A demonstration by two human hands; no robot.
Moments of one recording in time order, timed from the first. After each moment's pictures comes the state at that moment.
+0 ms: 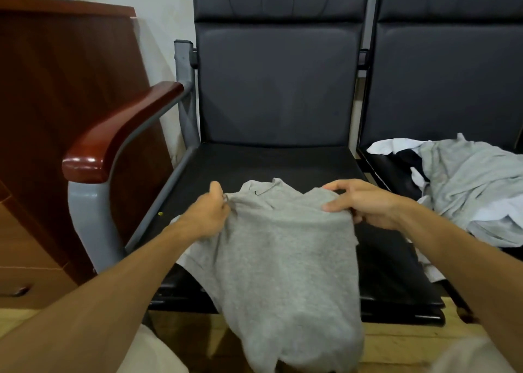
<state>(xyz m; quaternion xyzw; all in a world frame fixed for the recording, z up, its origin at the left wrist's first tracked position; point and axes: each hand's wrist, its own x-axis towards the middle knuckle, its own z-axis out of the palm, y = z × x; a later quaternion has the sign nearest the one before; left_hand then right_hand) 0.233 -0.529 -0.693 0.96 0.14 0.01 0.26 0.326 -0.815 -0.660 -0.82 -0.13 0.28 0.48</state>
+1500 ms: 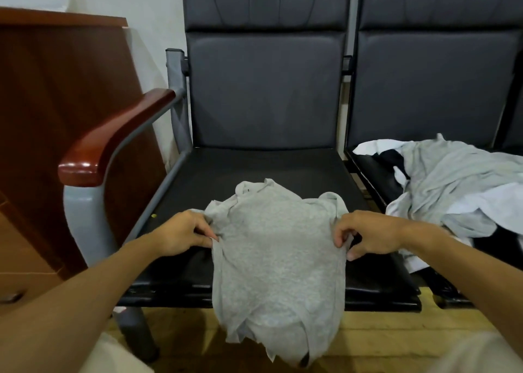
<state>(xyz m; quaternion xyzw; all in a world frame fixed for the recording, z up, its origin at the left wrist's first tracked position) 0.201 -0.498 -0.705 0.97 -0.03 -0.08 0.24 0.309 -0.867 -0.682 -0.90 -0.38 0.21 0.06</state>
